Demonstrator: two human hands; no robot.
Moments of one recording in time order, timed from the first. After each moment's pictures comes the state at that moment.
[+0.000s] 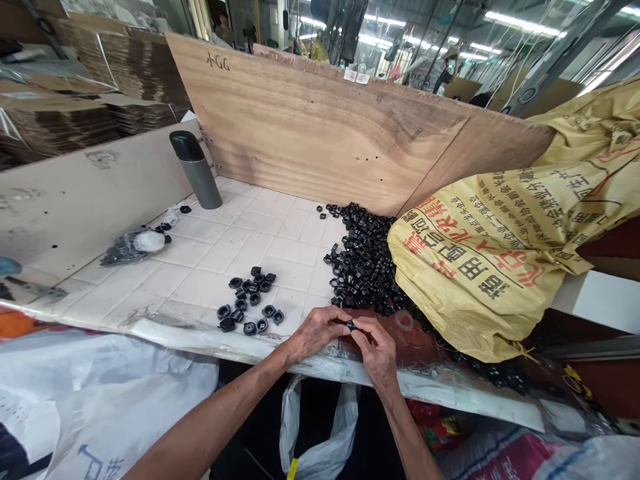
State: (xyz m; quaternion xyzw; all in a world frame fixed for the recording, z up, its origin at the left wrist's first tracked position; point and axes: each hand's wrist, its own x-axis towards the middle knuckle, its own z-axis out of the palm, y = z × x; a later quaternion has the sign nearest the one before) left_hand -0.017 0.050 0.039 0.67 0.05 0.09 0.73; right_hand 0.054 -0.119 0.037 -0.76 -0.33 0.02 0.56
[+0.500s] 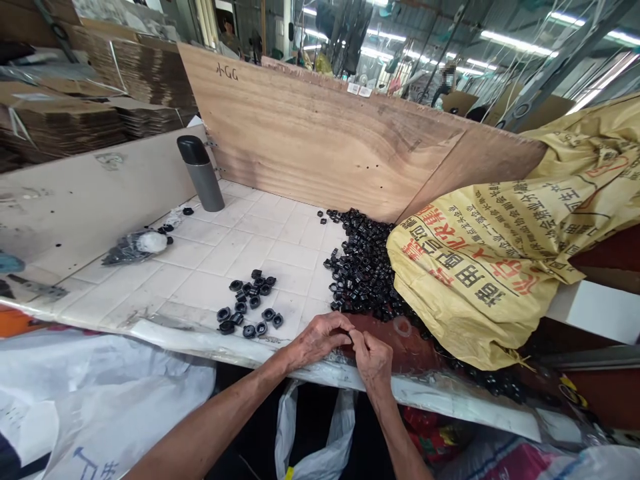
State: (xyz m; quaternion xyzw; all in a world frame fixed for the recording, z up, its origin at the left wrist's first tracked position) left_hand -0.017 0.049 0.037 0.73 -0.05 0.14 0.67; right_hand 0.053 -0.116 0.023 -0.84 -0.33 -0.07 0.42
